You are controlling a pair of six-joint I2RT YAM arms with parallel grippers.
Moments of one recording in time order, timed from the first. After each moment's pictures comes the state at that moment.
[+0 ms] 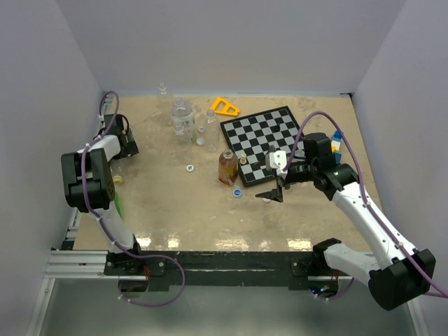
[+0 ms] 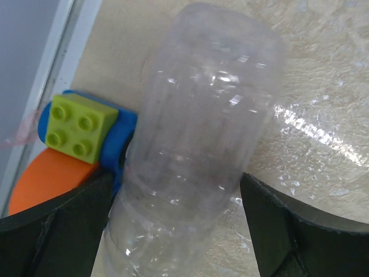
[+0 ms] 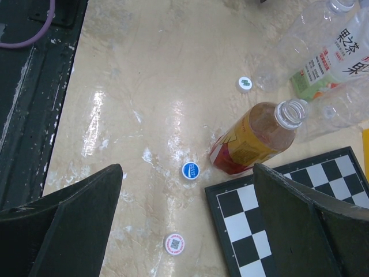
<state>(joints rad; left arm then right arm) 0.19 1.86 1.18 -0.27 -0.34 -0.18 0.36 1.05 0.94 -0.59 -1.00 -0.88</state>
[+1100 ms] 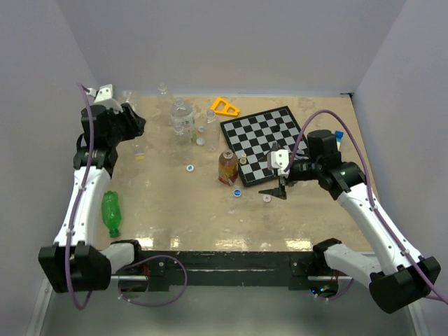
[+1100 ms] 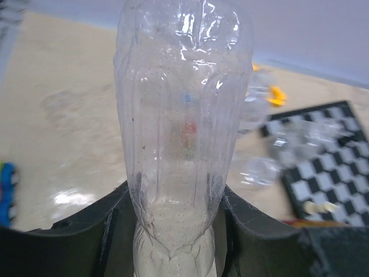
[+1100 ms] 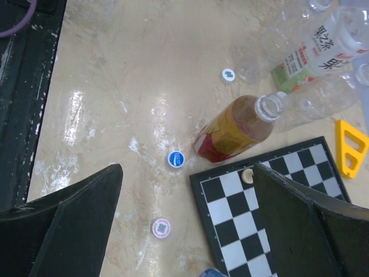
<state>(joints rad) 0.11 1.20 1.10 -0.29 0.14 -0.27 0.36 1.02 0.99 -0.66 -0.94 -0.93</state>
